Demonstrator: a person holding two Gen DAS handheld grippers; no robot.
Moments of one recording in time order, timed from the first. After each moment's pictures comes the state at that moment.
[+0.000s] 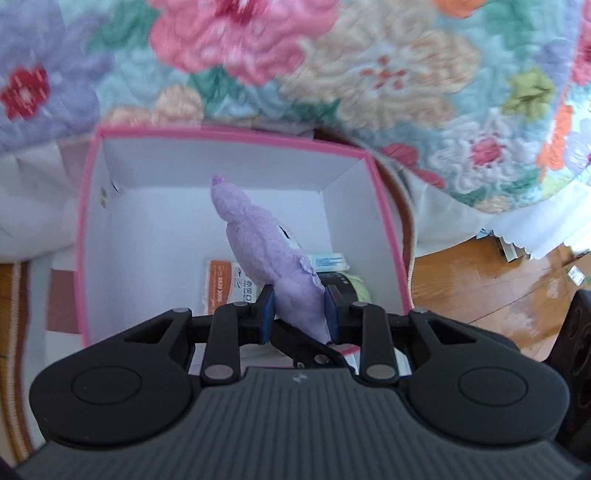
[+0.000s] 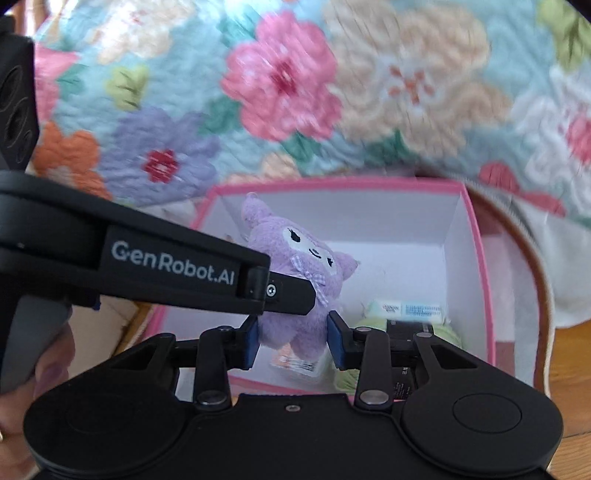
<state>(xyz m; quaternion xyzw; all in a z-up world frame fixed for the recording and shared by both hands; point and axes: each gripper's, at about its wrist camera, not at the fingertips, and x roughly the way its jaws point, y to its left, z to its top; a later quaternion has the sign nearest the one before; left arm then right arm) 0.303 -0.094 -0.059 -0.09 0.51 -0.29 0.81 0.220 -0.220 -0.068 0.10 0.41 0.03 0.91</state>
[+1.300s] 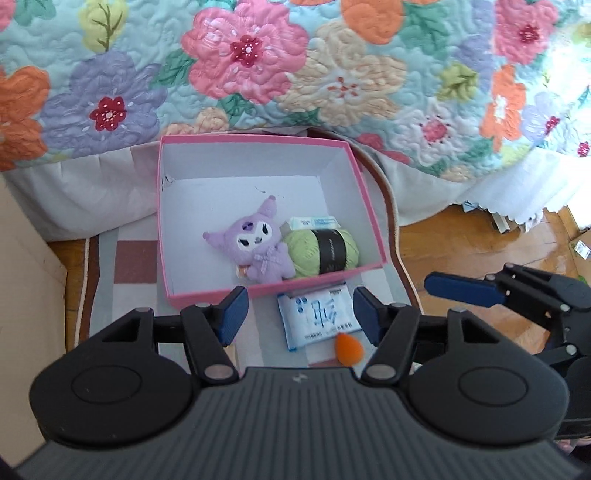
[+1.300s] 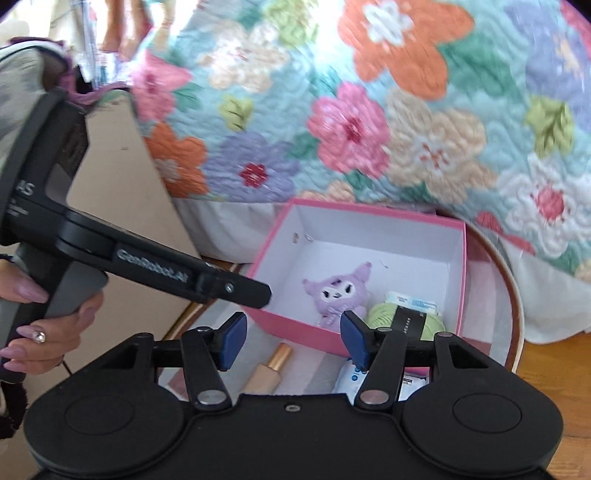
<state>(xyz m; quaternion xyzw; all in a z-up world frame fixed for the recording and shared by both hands) 0.203 -0.034 0.038 -0.05 0.49 -0.28 0.83 0.100 -0.210 0.053 0.03 0.38 0.13 0.92</state>
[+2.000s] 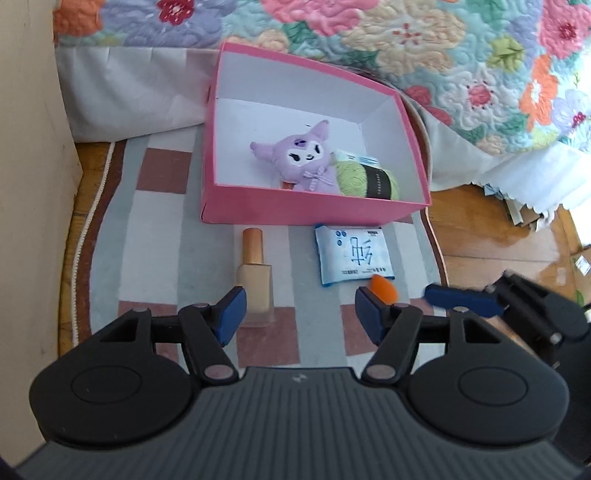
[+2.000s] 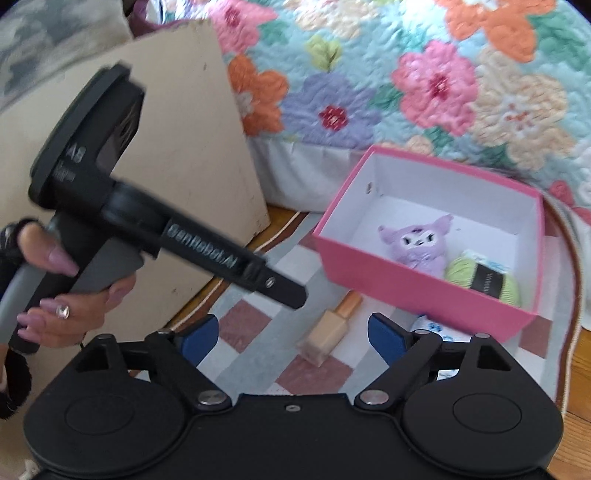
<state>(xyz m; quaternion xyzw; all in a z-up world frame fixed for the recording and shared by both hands) 0.170 0.020 -0.046 -0.10 0.53 -0.25 0.80 0.076 -0.146 -0.034 0.00 0.40 0.21 0.89</state>
